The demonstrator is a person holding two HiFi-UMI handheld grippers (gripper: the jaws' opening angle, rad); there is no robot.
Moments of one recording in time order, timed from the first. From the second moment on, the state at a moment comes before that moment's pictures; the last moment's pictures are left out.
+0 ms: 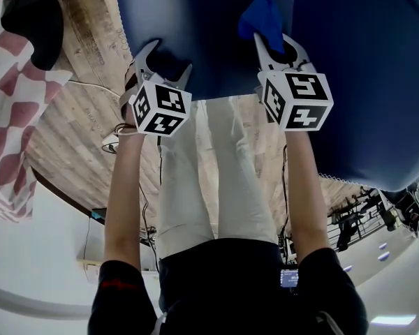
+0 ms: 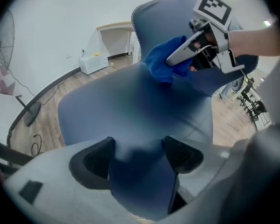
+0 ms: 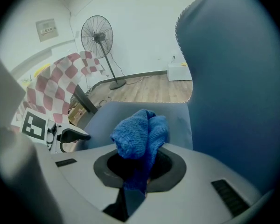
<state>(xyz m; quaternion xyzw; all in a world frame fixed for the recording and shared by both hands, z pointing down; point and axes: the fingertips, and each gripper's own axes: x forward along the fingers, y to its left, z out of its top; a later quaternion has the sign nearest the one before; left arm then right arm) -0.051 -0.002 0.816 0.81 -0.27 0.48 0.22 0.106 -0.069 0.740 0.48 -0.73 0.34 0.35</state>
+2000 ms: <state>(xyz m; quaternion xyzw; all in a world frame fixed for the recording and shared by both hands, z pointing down) -0.051 -0.004 0.819 0.82 -0.26 0.45 0.22 0.155 -0.175 0.783 0.53 -0.68 0.34 0.37</state>
